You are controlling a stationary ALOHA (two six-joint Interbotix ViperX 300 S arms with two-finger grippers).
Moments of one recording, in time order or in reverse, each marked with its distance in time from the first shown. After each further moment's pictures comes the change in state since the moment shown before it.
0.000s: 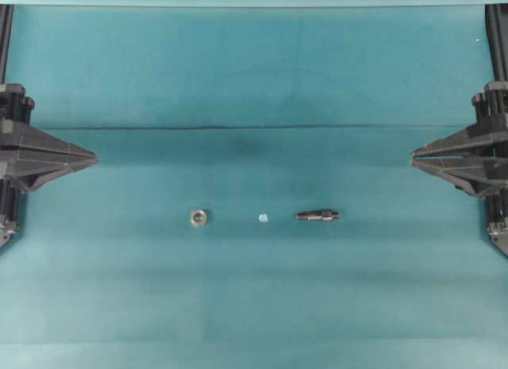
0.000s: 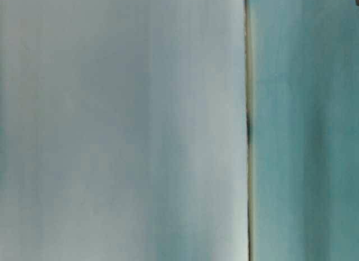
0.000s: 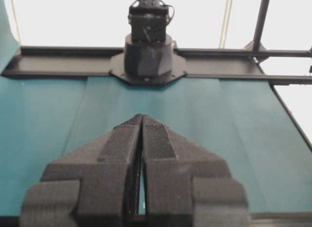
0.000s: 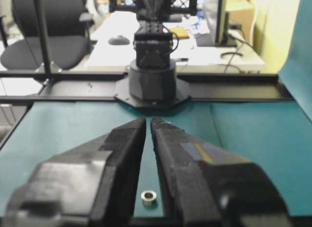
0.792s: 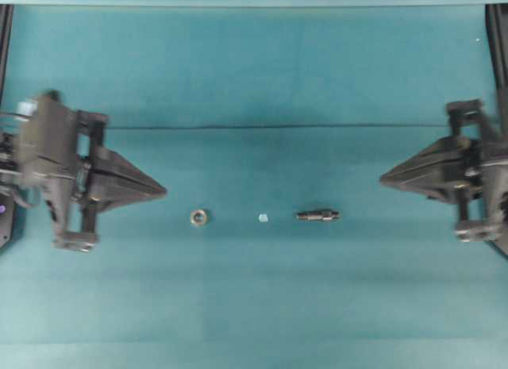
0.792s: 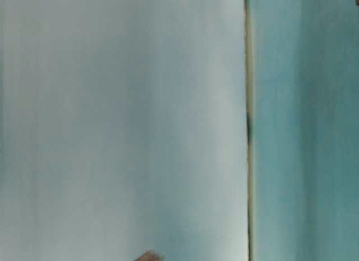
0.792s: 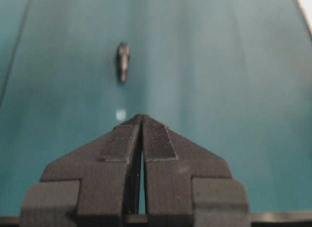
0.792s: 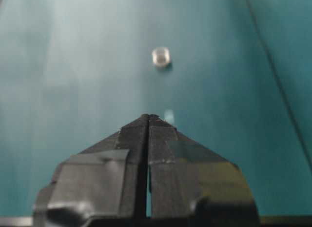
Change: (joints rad) left arm -0.038 0.430 -0.252 0.009 0.330 -0.109; right arm 0.005 0.222 -0.187 0.040 0.563 0.137
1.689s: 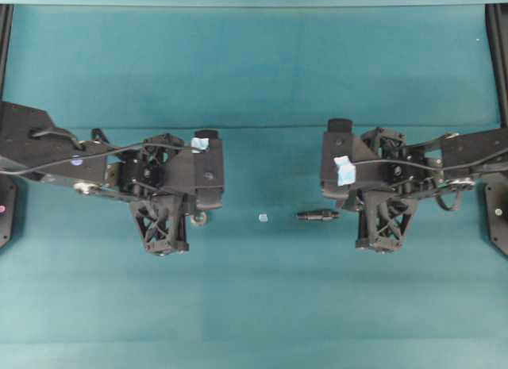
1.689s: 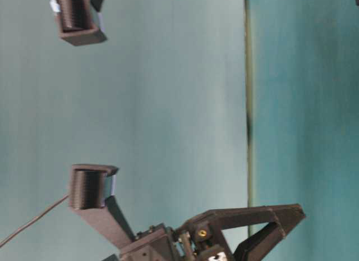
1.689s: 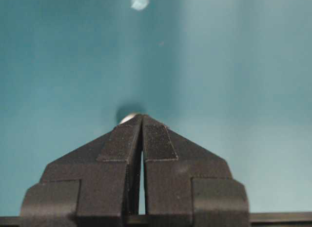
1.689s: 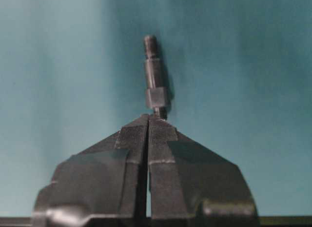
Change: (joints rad) left arm 0.034 0.483 -0.304 0.005 0.387 0.023; right arm 0.006 0.543 -0.256 -0.038 0.333 -0.008
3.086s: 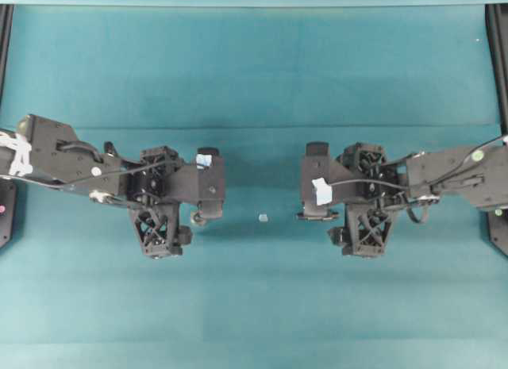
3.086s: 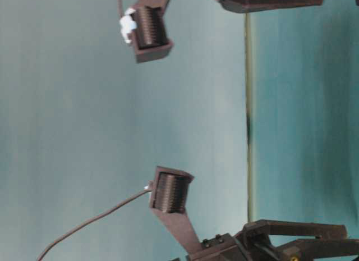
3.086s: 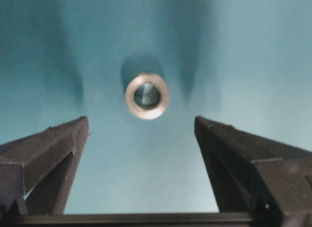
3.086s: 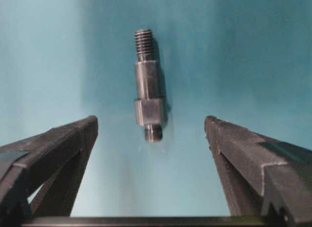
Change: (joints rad) left arm 0.000 0.117 0.064 0.000 -0.058 0.003; right arm 0.011 0.172 0.031 -0.051 -0.149 0.000
